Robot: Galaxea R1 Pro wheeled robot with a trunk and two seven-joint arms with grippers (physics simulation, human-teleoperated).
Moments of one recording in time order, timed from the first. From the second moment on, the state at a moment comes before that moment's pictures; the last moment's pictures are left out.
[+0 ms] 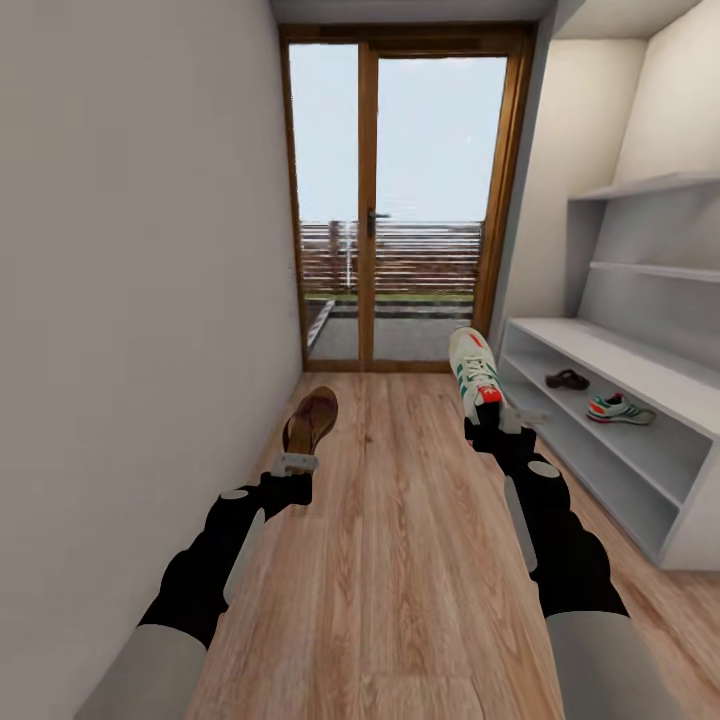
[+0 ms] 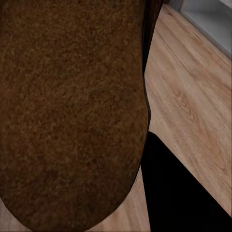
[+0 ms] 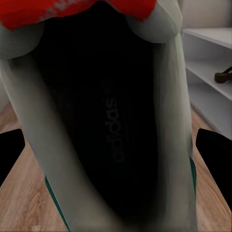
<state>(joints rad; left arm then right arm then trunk) -0.60 -0.10 -0.08 -1.11 0.01 0.56 -0.16 -0.63 0.05 -0.10 -1.28 0.08 0.44 -0.04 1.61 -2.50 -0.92</state>
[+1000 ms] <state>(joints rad) -0.60 -0.10 -0.09 -1.11 0.01 0.56 -0.16 -0.63 0.05 -0.10 -1.28 0.08 0.44 -0.04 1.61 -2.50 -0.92</state>
